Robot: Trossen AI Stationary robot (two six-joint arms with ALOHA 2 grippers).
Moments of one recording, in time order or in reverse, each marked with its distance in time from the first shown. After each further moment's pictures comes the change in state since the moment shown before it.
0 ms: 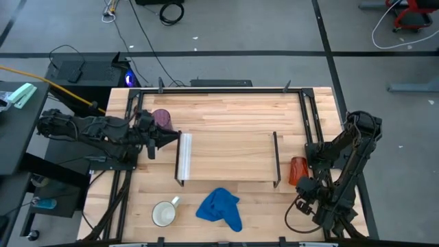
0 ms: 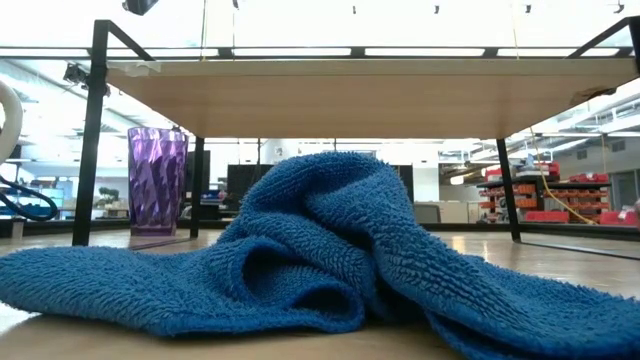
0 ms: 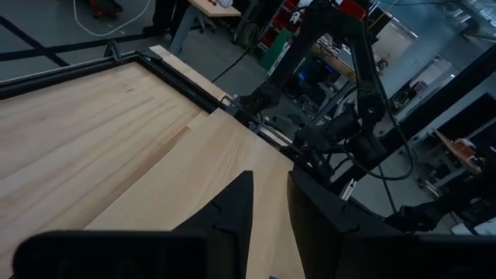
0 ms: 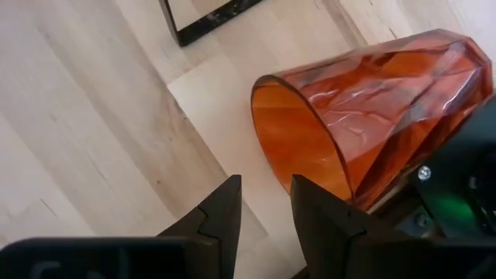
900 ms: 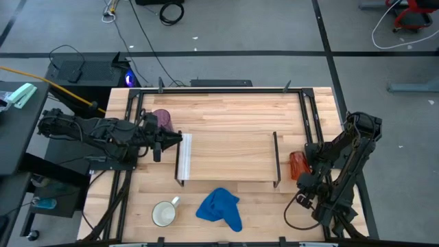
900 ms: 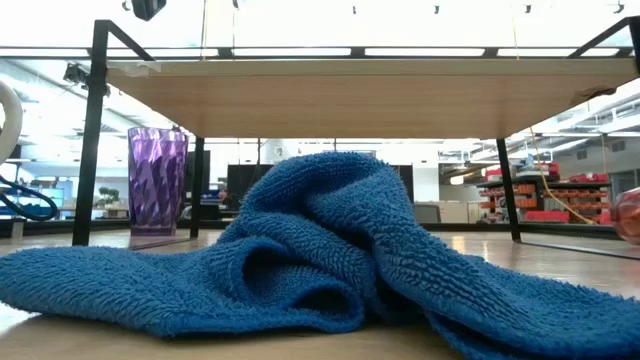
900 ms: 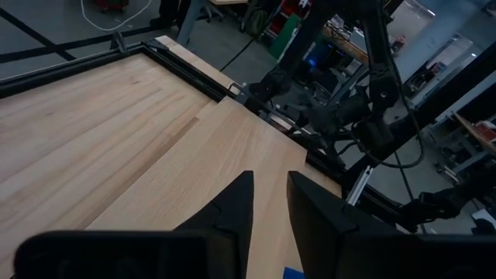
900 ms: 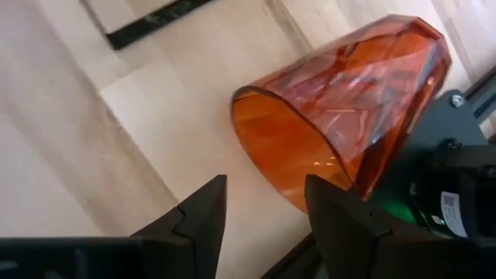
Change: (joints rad) left arm 0.000 0.050 0.000 -0.001 0.000 0.026; right arm 0.000 0.000 -0.039 -0.074 -0.006 0.001
